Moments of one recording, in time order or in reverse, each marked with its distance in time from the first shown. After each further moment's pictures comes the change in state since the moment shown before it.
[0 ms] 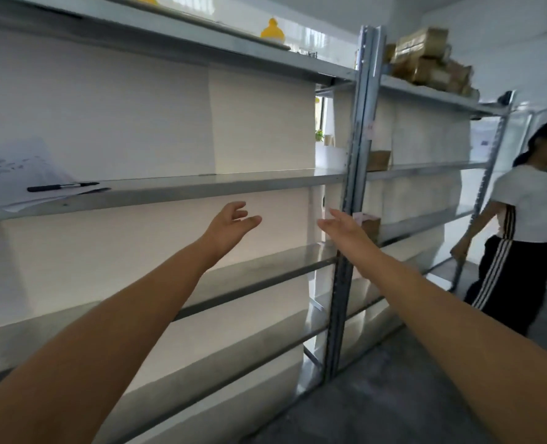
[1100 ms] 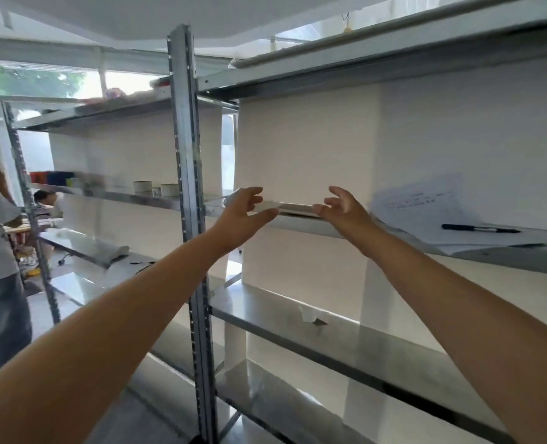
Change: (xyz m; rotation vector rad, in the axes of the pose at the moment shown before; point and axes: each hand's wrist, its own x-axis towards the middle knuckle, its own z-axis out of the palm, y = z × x) left_hand -0.240 -0.053 -0.499 0.481 0.924 -0.217; right_hand -0.096 -0.302 0.568 0.394 -1.004 -0.570
